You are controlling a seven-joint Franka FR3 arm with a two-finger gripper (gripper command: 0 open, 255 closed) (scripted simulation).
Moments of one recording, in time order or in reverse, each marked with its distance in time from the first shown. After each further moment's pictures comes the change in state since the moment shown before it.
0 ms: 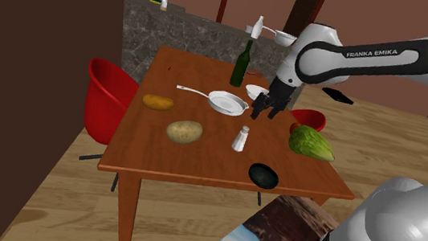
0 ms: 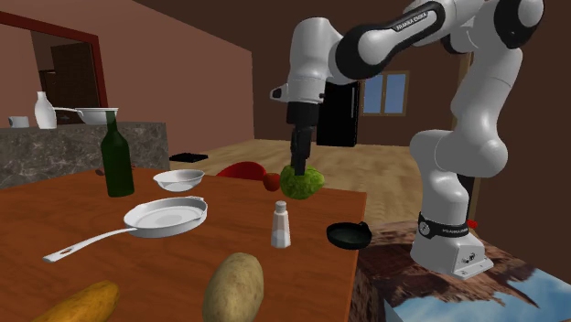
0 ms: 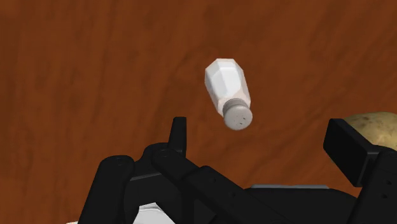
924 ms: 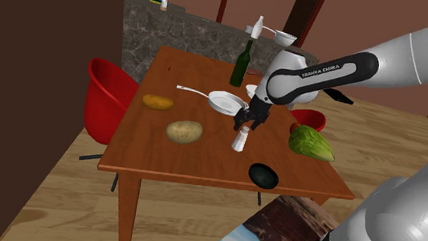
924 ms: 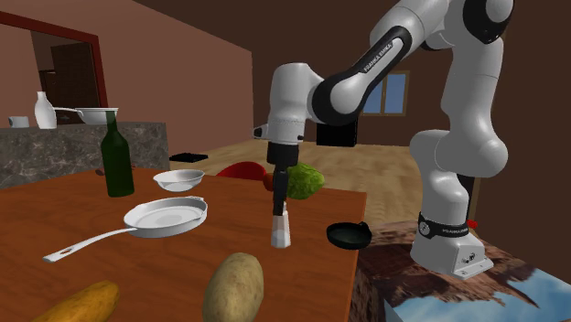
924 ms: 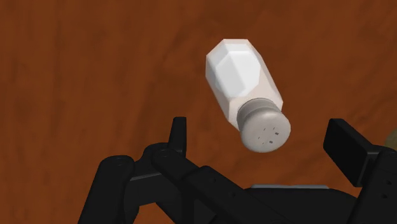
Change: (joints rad) arm 0.008 0.267 -0.006 0.001 0.031 0.271 -0.008
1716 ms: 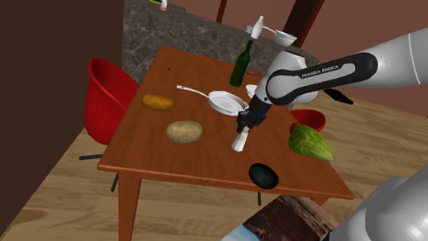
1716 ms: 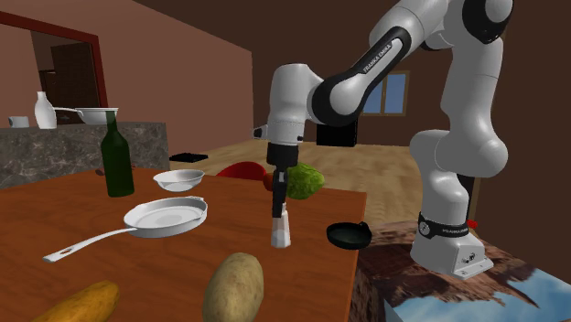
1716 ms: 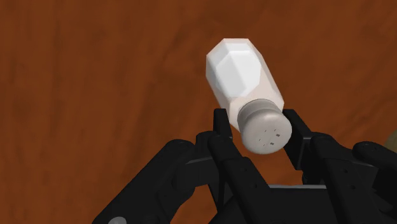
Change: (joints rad) arm 0.000 0.004 -0.001 -0.001 0.001 0.006 -0.001
